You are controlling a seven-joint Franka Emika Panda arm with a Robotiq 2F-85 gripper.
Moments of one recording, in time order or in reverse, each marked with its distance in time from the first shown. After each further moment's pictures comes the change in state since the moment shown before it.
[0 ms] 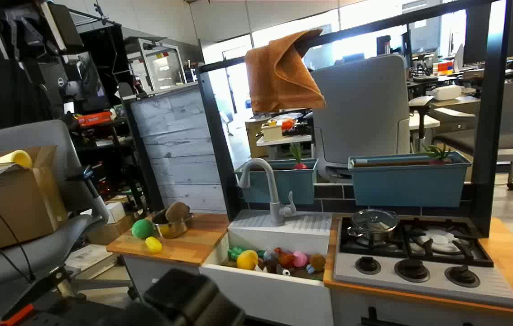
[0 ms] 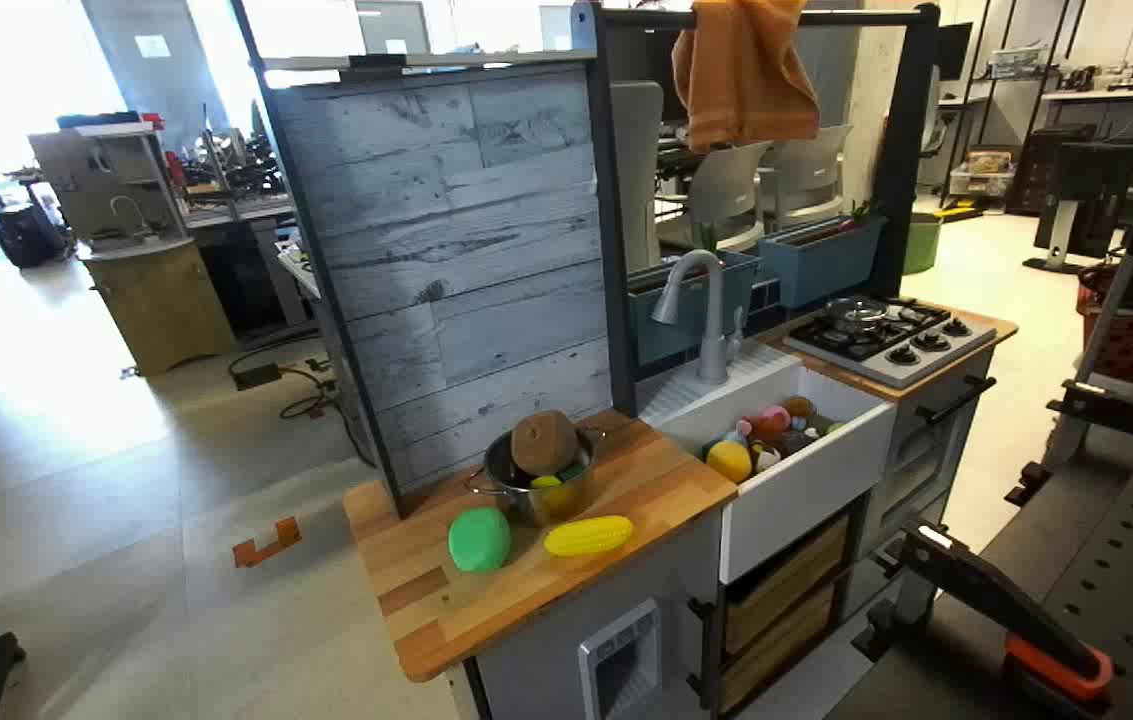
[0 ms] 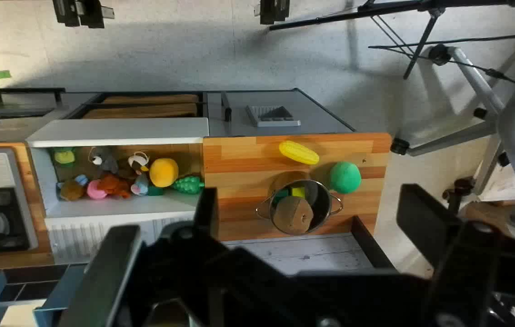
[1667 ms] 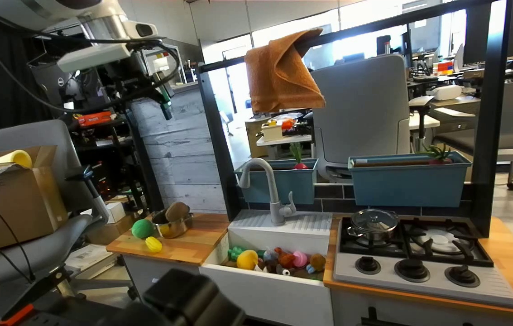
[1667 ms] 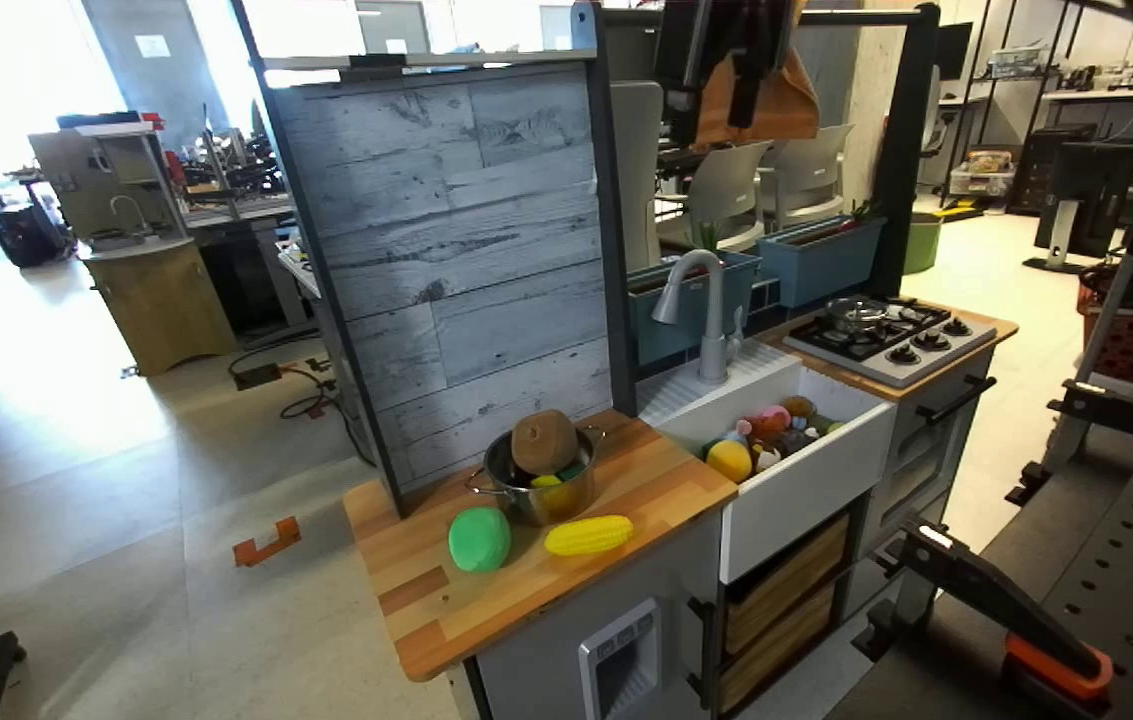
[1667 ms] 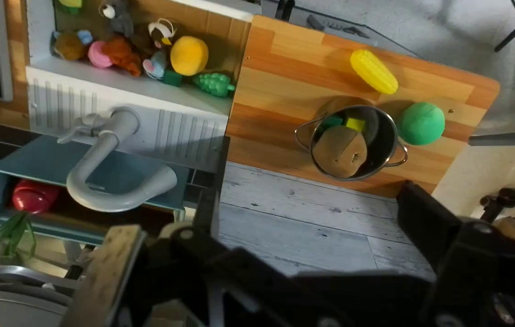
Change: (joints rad) arm -0.017 0.530 0.002 0.271 -0.195 0.382 -0.151
